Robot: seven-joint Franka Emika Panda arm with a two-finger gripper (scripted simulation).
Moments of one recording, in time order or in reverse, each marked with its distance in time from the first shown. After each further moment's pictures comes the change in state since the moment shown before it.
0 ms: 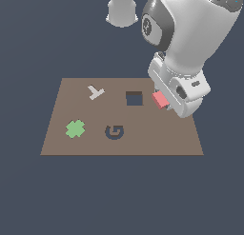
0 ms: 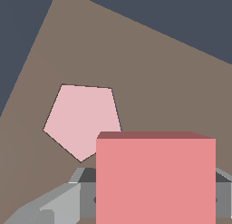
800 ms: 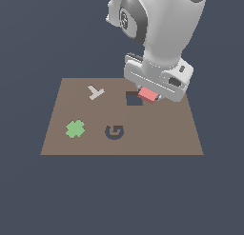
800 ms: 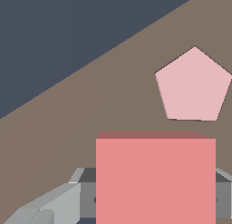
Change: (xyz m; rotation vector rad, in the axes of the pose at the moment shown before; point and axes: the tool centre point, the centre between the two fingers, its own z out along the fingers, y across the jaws) arm -0.035 -0.040 -0.002 0.000 0.000 -0.586
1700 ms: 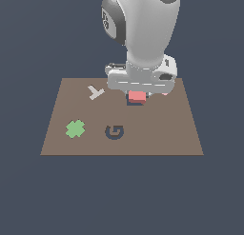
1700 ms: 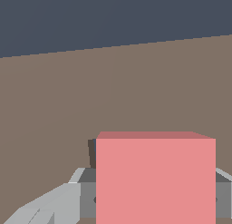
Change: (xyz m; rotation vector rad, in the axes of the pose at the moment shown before) arm -0.028 -0.033 -0.002 0.001 0.000 -0.461
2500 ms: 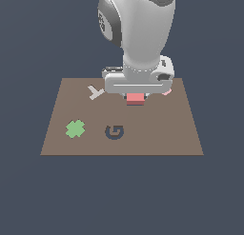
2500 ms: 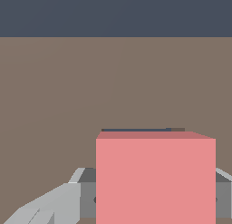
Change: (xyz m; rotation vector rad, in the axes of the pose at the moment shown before) arm -0.005 -0.008 0.001 0.000 0.000 -0.100
